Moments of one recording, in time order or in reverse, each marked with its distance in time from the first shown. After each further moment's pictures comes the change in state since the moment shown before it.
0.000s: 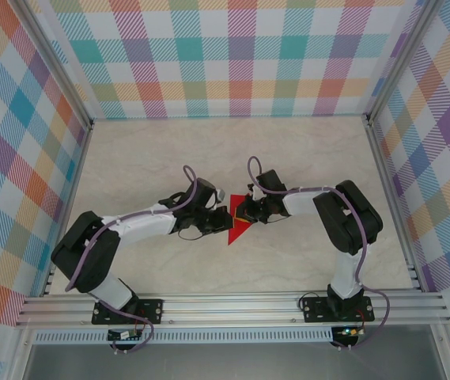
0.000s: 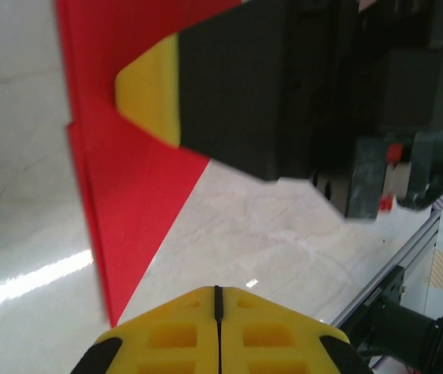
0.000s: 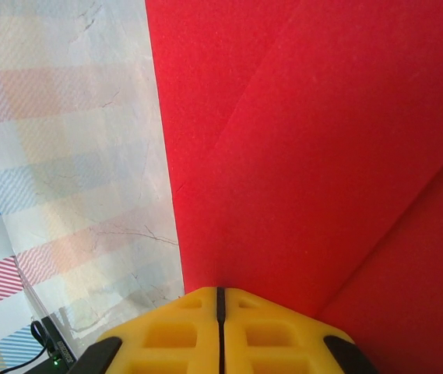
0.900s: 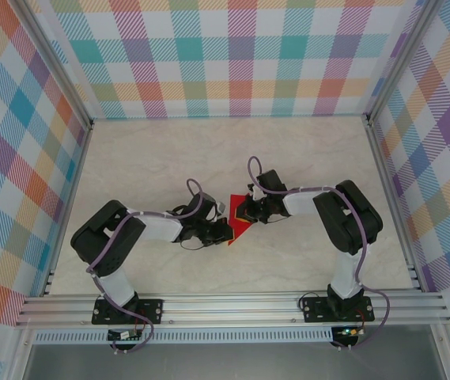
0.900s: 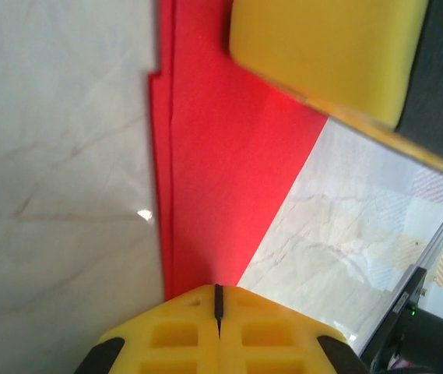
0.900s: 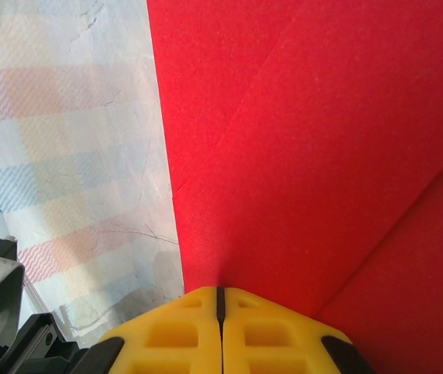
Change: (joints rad) left arm 0.003 0.129 -0.174 0.289 0.073 -0.062; right arm 0.000 0.002 -0.004 0.006 -0.006 -0.007
